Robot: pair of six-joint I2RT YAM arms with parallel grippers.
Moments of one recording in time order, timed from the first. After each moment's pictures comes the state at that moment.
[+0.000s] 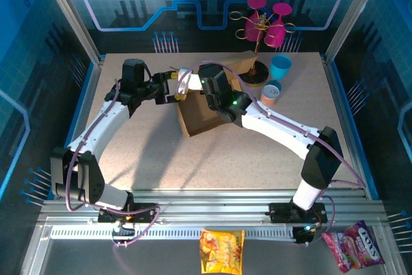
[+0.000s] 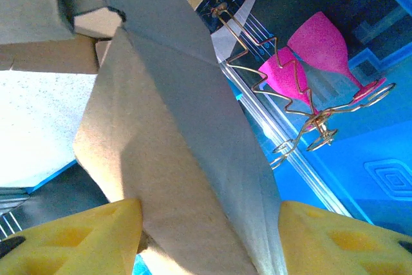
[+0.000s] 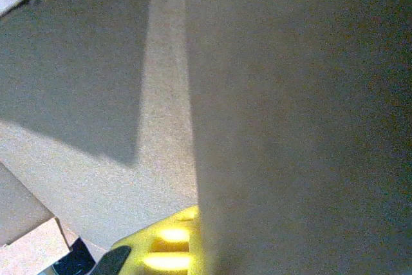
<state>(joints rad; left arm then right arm) -0.15 1.45 1.17 -0.28 0.68 -2.00 0.85 1.70 1.53 -0.10 0.67 -1.26</state>
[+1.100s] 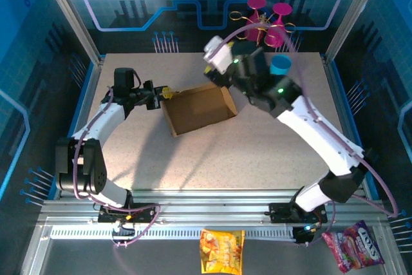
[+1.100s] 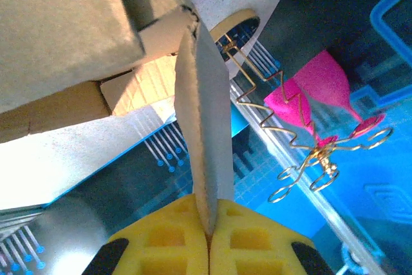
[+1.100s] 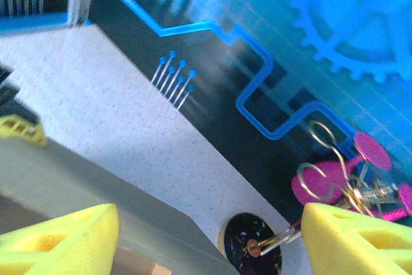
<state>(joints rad) 0.01 1.53 1.05 -0.17 0.82 -1.85 0.73 1.51 1.85 -0.69 0.30 -0.34</state>
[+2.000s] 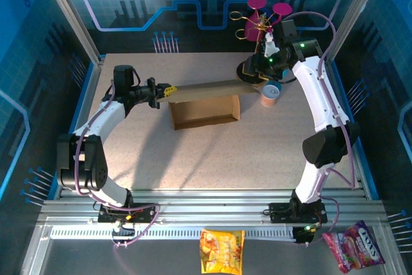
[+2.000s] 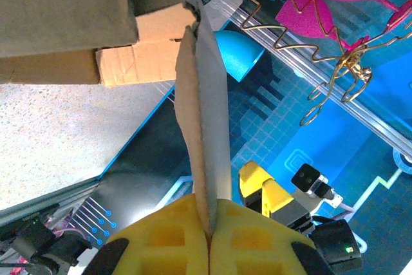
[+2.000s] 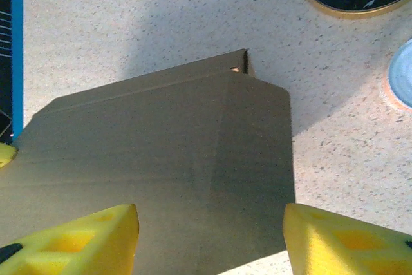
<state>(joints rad) 0.01 1.56 1.07 -0.10 1.02 -1.63 0.23 1.84 2.10 -1.29 -0.33 0.40</state>
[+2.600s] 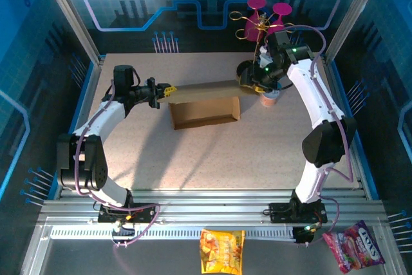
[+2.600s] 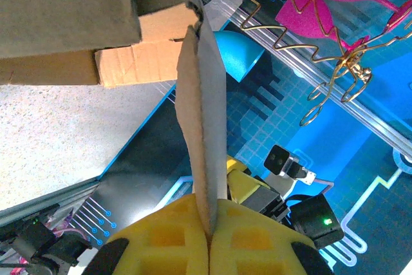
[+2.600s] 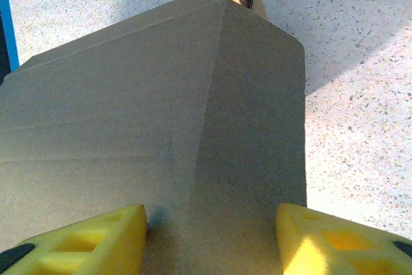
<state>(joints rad) 0.01 1.56 1.07 -0.10 1.02 -1.63 0.23 1.84 1.95 -1.27 -0.43 0.40</state>
